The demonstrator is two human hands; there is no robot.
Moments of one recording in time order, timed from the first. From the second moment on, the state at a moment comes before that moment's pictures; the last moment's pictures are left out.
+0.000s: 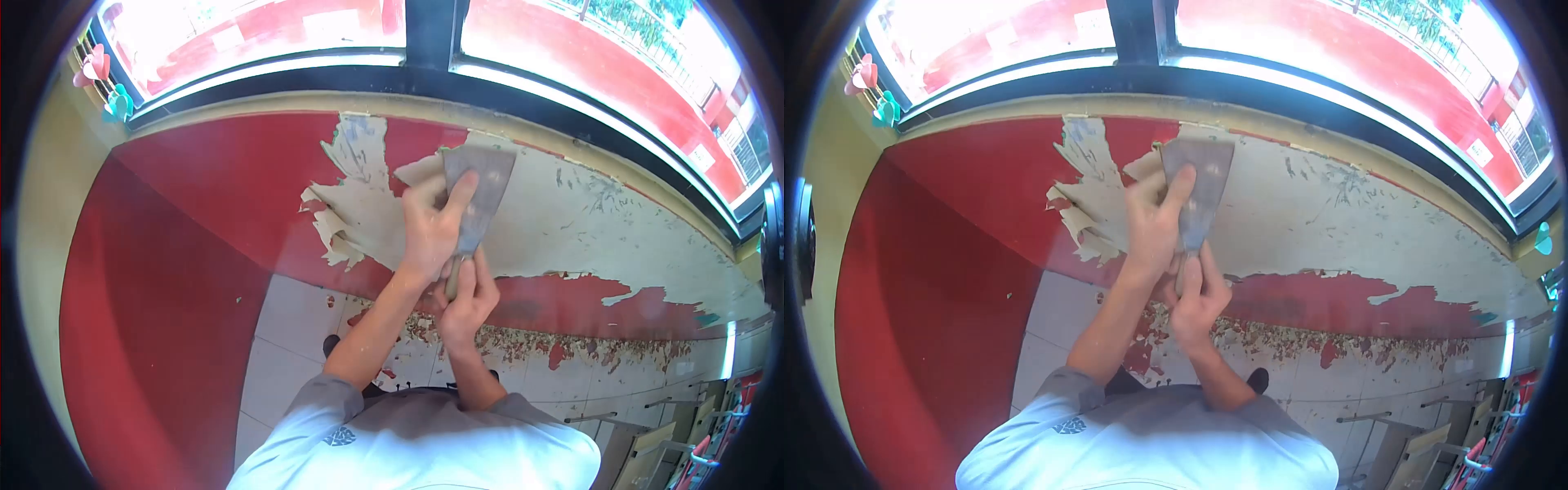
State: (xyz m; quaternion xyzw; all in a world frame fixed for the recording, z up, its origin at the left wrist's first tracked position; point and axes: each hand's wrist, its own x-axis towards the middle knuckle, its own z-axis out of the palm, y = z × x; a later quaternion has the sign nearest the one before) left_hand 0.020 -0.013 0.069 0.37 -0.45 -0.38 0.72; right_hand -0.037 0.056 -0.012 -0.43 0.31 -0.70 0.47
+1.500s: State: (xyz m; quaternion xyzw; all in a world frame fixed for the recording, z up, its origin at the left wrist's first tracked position) left_hand 0.027 -0.003 0.045 0.36 -0.41 -0.48 0.69; right_hand -0.051 0.072 -0.005 -0.46 0.33 -0.66 0.50
